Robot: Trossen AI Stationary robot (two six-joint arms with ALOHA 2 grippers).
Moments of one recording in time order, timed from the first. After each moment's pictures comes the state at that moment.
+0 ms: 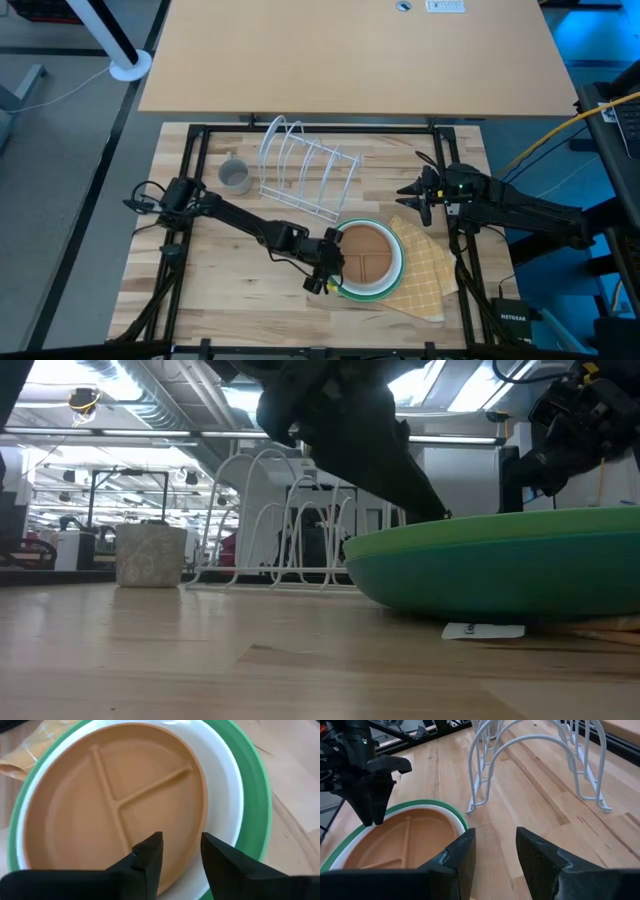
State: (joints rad) left arm -0.28 2.03 1.41 -0.18 -0.08 0.21; right arm -0.31 0.34 0.33 -0.42 -0.22 0.15
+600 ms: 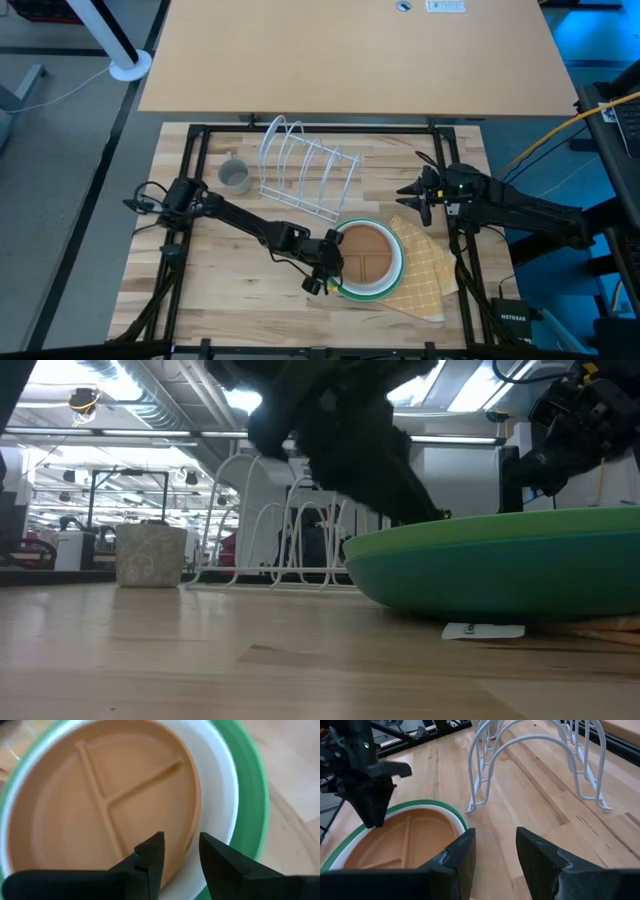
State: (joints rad) left arm -0.28 2.04 1.41 -0.18 -0.06 0.25; right arm -0.31 0.34 0.33 -0.42 -0.22 0.15
